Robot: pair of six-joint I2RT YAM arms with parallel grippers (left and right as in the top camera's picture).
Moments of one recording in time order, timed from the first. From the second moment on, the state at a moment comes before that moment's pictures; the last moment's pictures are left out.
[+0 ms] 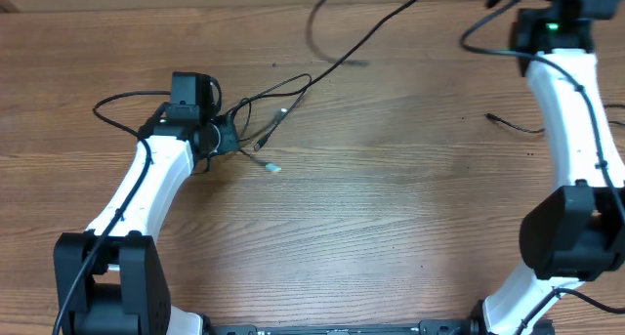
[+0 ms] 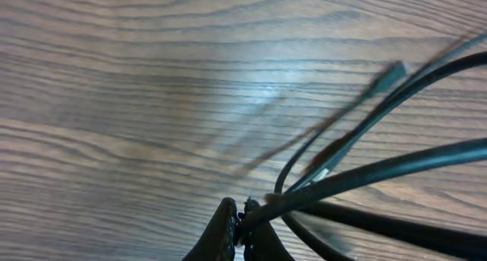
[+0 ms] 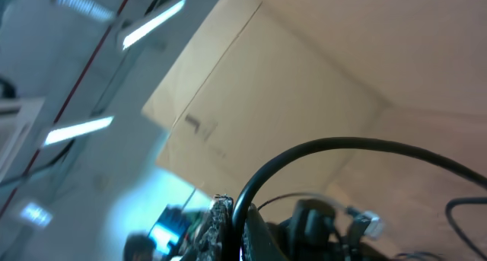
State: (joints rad) left arm -0.06 1.66 1.12 -0.59 0.01 -0.31; right arm -0.08 1.92 1.84 0.86 -1.30 1.72
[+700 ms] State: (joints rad) left arm -0.06 1.66 1.12 -0.59 0.01 -0.31; right arm -0.65 1.92 1.84 0.80 -1.30 1.72
